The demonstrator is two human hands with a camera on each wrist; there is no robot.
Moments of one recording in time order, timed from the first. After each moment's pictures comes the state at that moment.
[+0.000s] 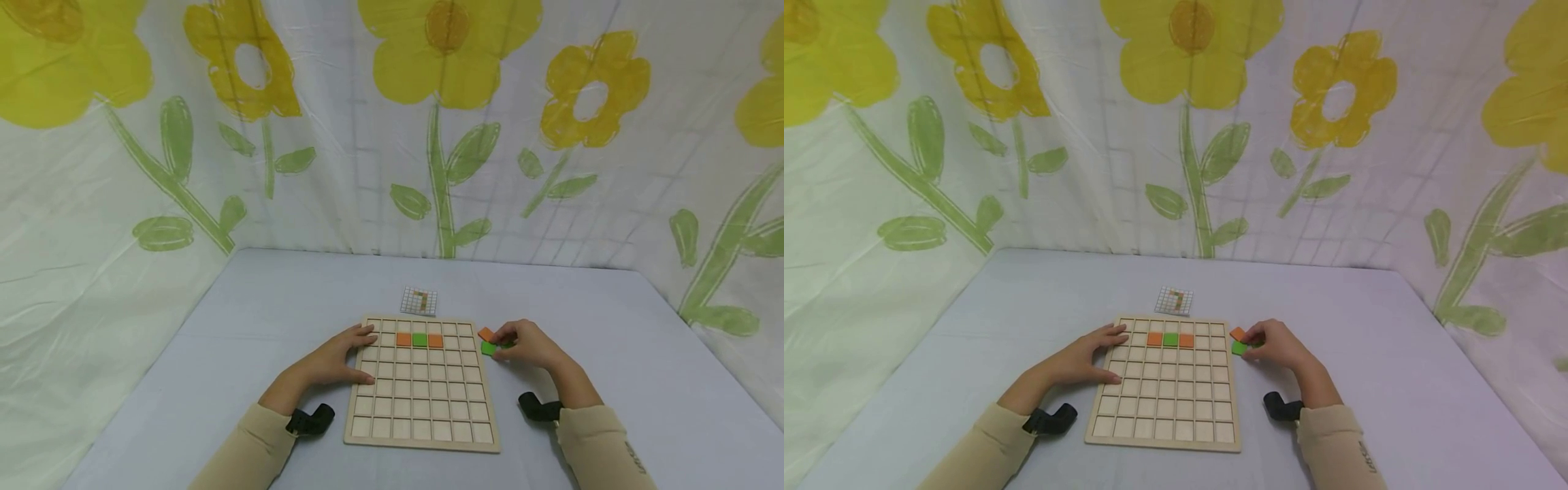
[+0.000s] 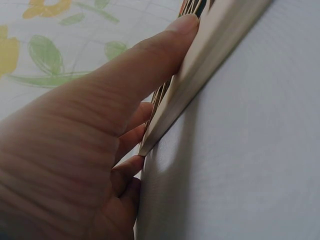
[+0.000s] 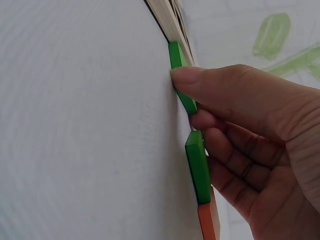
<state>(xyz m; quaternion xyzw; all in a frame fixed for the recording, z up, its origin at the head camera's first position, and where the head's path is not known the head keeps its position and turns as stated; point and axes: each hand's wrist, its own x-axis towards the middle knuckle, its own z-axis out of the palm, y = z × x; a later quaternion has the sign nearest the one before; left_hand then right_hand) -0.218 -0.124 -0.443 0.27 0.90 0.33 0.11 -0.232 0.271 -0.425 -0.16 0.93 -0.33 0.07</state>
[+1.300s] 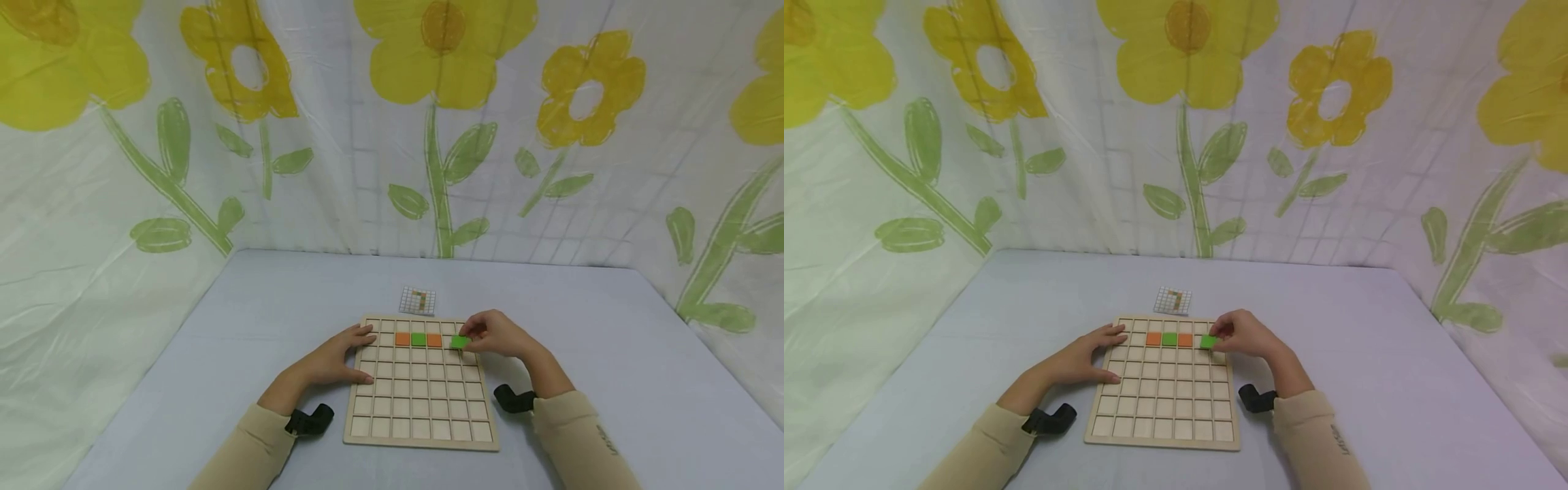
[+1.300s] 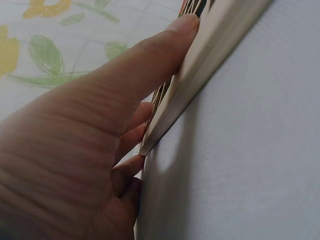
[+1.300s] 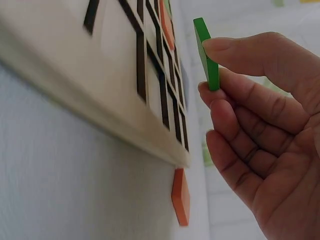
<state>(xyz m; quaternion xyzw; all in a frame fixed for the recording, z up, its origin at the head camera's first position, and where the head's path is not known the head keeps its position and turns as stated) -0.219 -0.124 -0.443 0.28 0.89 0.34 0.11 -0.241 0.227 -0.411 -0.24 0.89 -0.38 0.11</state>
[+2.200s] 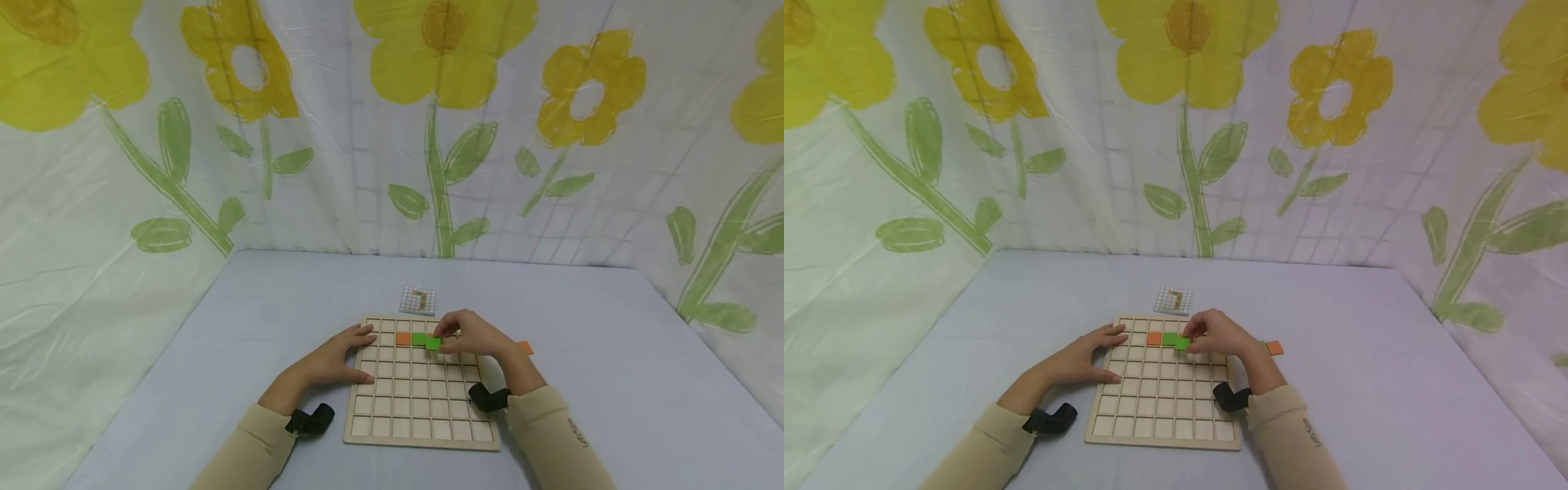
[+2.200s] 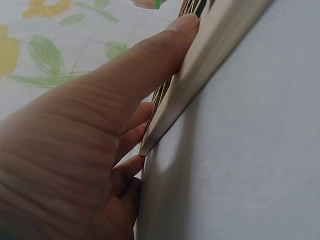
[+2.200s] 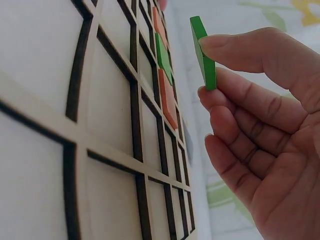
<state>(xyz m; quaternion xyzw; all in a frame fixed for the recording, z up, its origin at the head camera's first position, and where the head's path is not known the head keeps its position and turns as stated) -0.217 -0.124 -0.442 0.27 0.89 0.34 0.11 -0.241 0.185 -0.408 -0.28 0.88 -0.36 0.12</state>
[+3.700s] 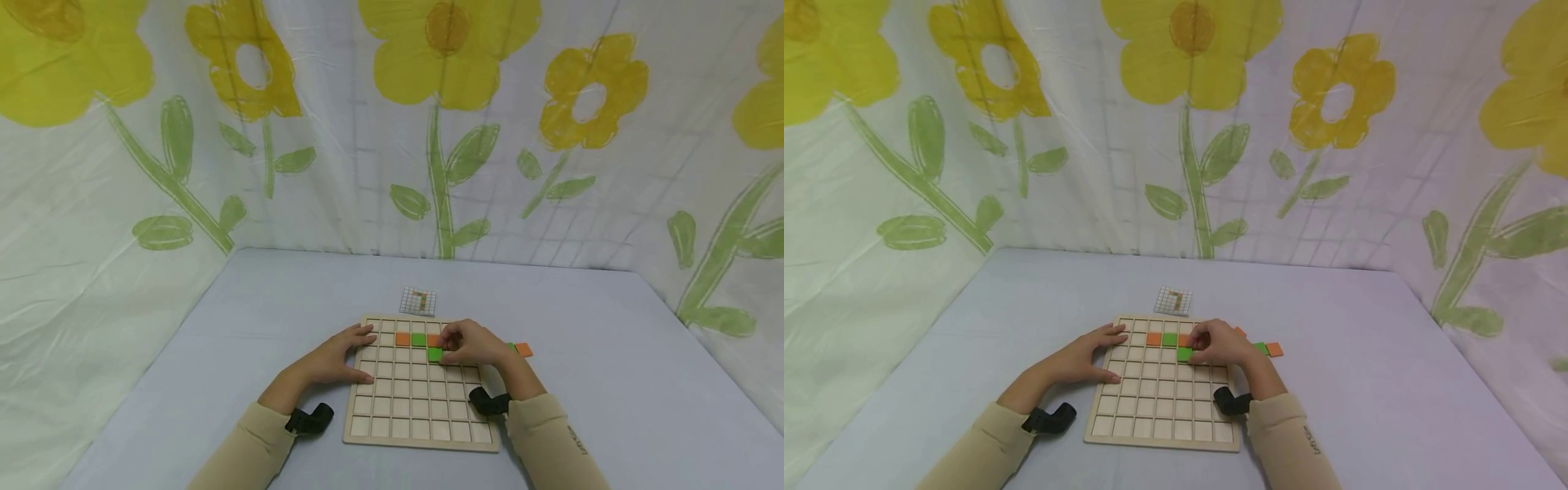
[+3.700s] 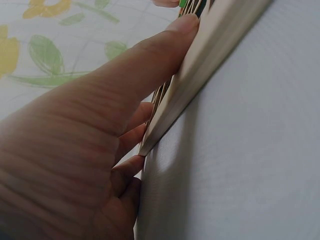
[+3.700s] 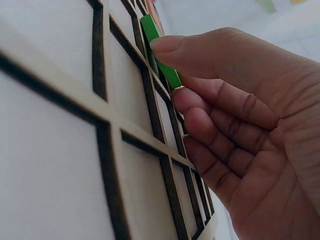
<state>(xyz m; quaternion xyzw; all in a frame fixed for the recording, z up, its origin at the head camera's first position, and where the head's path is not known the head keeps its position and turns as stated) -0.218 -0.124 -0.442 0.27 0.89 0.33 0.12 -0.241 0.190 -0.430 -0.25 0.88 -0.38 0.15</state>
